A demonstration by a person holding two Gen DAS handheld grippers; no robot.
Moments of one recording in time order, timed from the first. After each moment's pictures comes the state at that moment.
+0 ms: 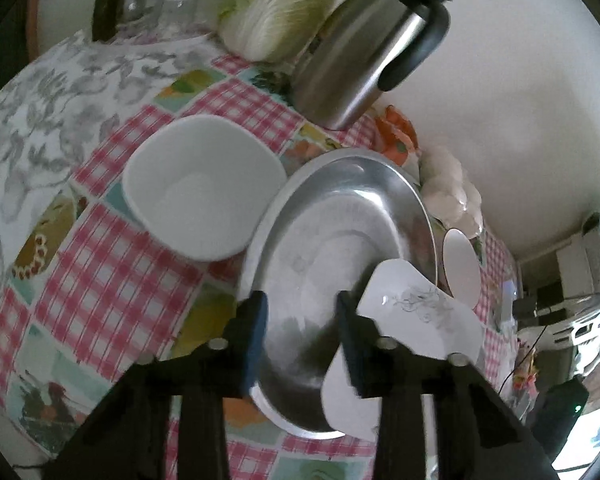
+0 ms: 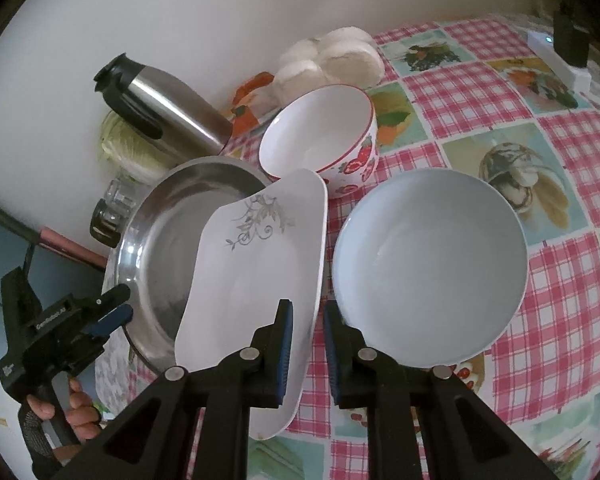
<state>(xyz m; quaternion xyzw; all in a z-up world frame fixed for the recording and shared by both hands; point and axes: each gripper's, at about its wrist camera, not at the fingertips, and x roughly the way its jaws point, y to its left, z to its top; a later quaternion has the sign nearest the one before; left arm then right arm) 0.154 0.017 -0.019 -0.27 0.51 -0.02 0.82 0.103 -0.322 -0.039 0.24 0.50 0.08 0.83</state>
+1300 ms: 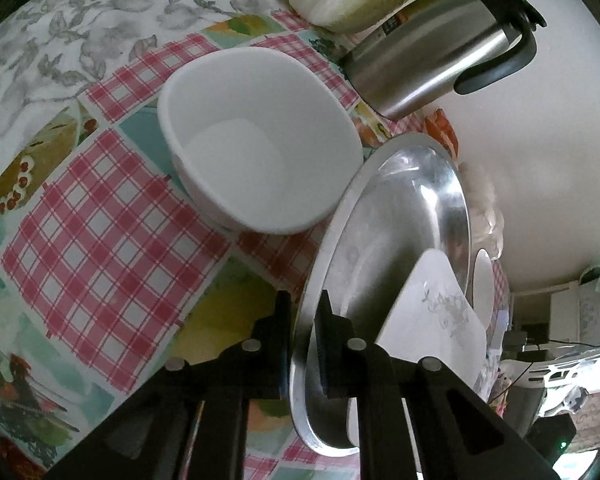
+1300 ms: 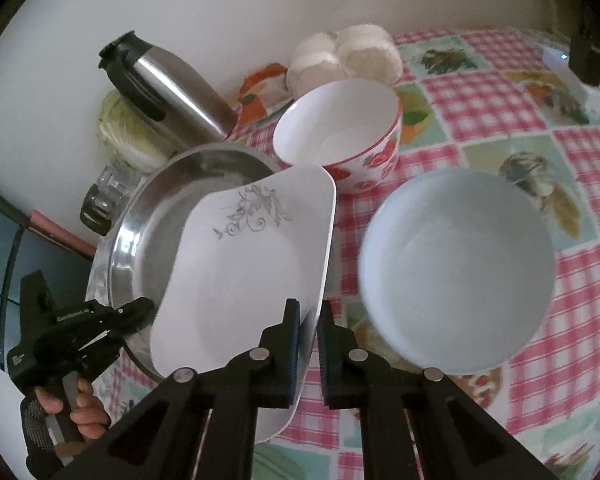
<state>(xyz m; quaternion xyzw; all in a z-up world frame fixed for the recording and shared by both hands) 0.152 0.040 -0.071 -0.36 0.53 0.01 0.77 0.115 -0.296 -0.045 0.21 0.51 0.08 0.83</state>
